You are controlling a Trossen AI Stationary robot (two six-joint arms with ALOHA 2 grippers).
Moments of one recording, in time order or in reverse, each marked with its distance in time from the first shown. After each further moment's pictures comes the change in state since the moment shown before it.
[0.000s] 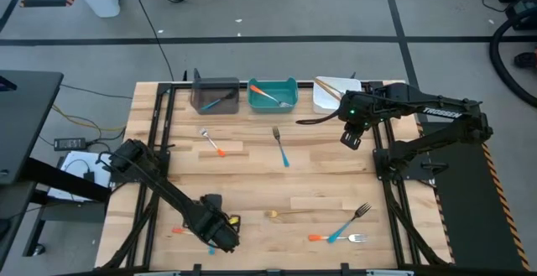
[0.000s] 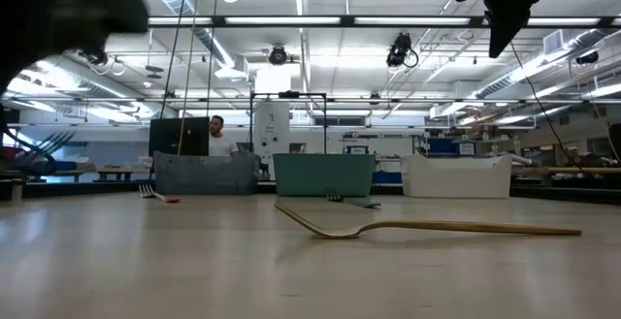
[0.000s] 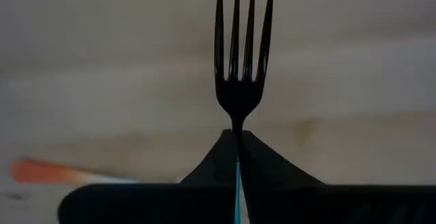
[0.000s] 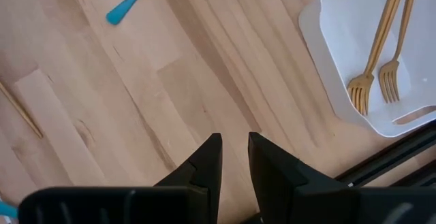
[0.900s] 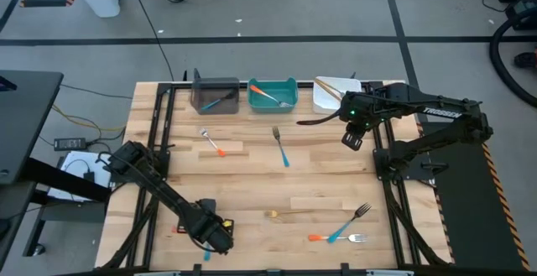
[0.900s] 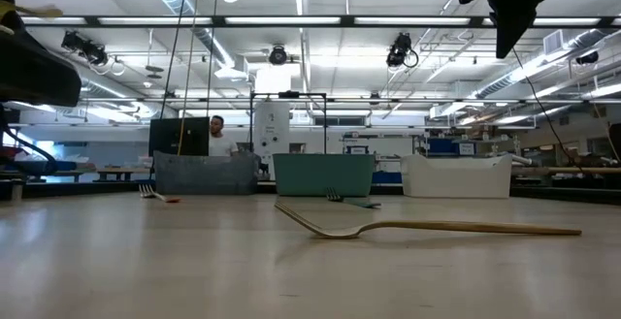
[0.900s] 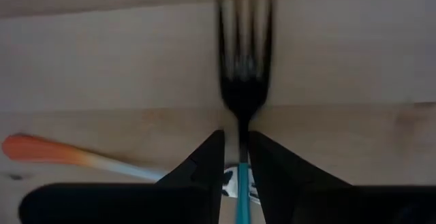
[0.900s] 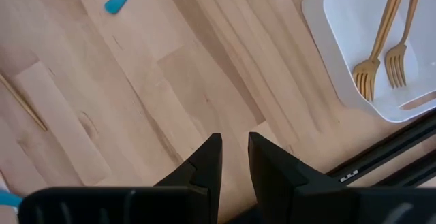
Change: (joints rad) left arm -0.041 0.035 -0.143 0.172 0.139 -0.078; right arm 0.000 0.000 0.000 -0.037 -0.020 0.029
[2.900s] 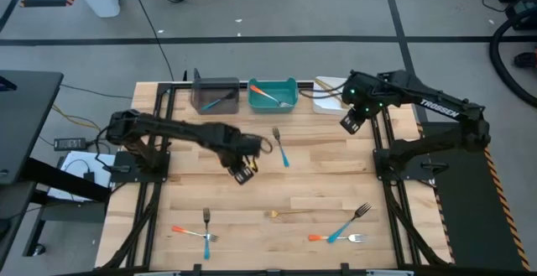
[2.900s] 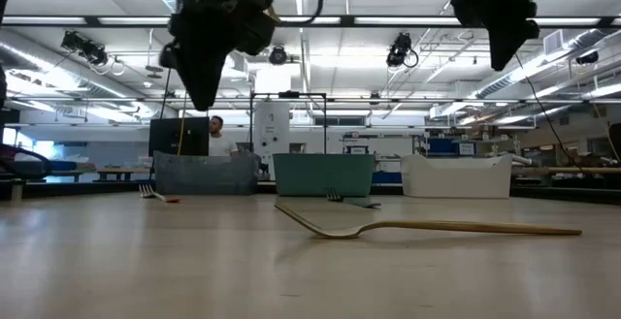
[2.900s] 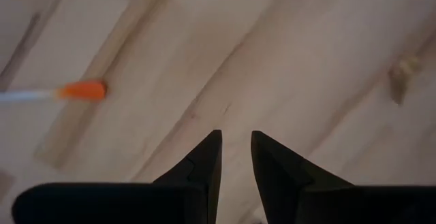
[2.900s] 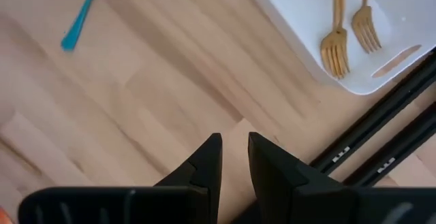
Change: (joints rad) left arm 0.656 -0.226 0.164 -0.222 -0.045 1.474; right arm -0.260 0.008 0.000 -0.005 -0.060 -0.028
